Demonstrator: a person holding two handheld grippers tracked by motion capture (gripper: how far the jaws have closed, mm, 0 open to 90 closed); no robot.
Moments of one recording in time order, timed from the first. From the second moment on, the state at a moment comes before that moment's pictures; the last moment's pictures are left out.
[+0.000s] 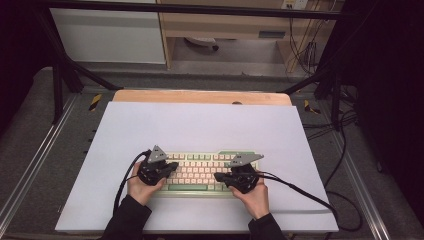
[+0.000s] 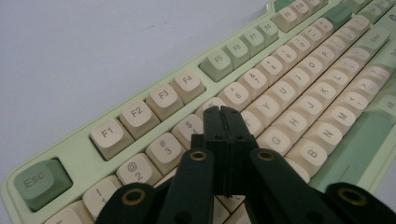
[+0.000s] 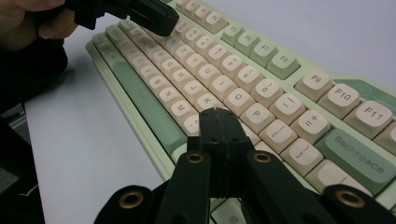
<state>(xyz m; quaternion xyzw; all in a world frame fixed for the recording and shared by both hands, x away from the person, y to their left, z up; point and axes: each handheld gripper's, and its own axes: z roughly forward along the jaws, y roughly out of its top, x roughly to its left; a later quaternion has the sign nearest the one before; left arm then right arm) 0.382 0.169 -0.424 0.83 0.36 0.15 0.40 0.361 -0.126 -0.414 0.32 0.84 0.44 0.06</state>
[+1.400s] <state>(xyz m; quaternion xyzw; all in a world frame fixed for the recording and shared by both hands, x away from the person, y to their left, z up) 0.359 0.191 -0.419 0.83 0.35 0.15 0.41 0.367 -0.125 -0.417 0.33 0.83 0.44 0.07</state>
